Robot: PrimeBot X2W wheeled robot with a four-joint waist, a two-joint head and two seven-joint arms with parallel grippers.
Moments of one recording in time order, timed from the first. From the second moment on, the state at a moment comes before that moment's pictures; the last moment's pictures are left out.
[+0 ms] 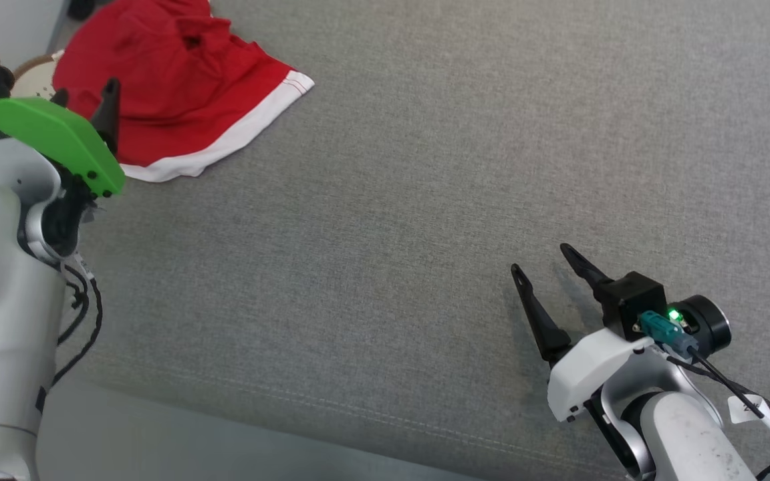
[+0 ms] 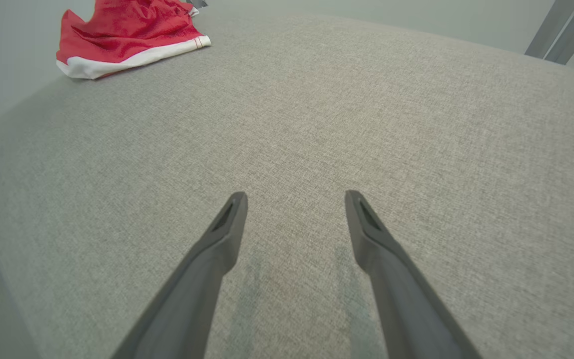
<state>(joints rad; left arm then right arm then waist) -0.87 0.34 -0.29 0.71 -0.71 -0.02 0.21 -0.14 -0.08 0.21 0.00 0.04 0.13 0.11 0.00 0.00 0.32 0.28</state>
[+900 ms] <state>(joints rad) -1.12 0.36 -0.35 1.02 -0.68 0.03 0.28 -0.13 -0.09 0.22 -0.12 0.01 0.13 0.14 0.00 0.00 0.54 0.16</state>
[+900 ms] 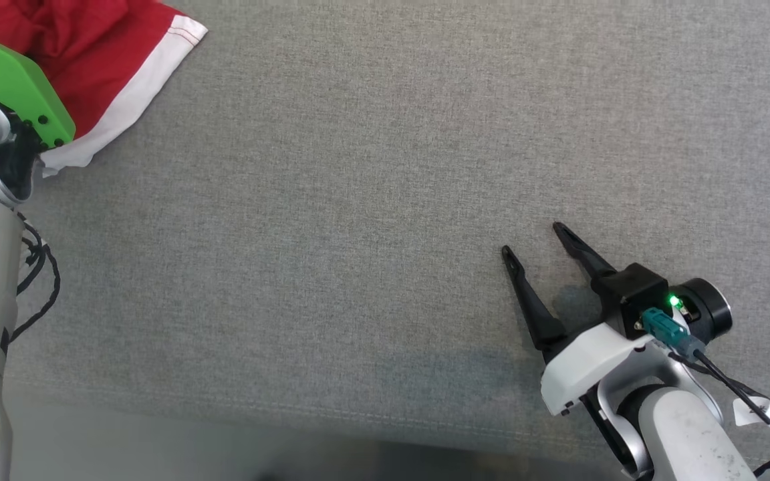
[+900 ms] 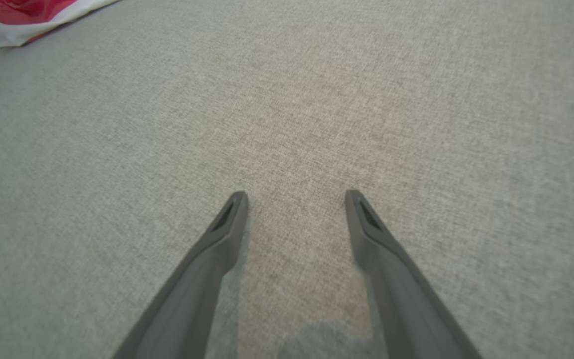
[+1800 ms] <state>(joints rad) -1.04 0.16 -0.51 0.72 -0.63 -0.03 0.25 -0.06 -0.05 0.29 0.15 0.13 0.13 0.02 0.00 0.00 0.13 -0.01</state>
